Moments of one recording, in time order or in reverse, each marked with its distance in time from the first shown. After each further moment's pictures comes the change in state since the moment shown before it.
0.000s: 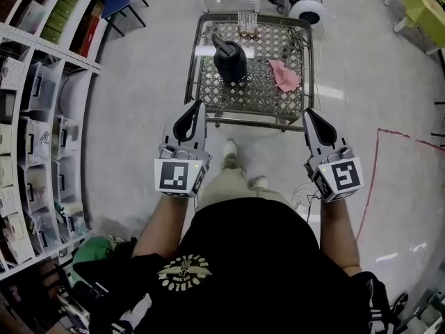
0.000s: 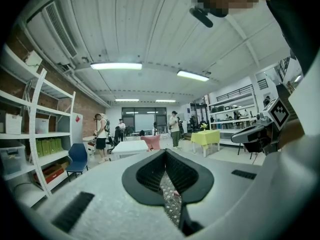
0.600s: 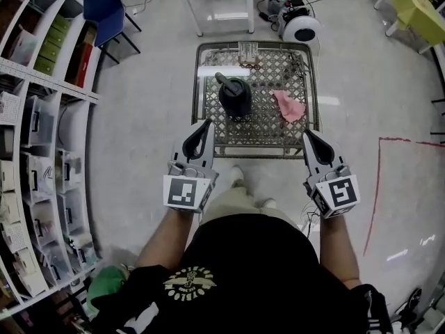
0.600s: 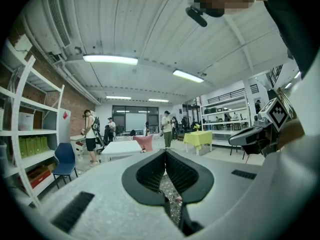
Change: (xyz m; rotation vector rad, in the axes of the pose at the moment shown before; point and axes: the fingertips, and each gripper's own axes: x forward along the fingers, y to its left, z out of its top) left arm 0.080 0.058 0.000 -0.012 0.003 -0.116; right arm 0.079 -0.012 0.004 0.042 0.061 -0.091
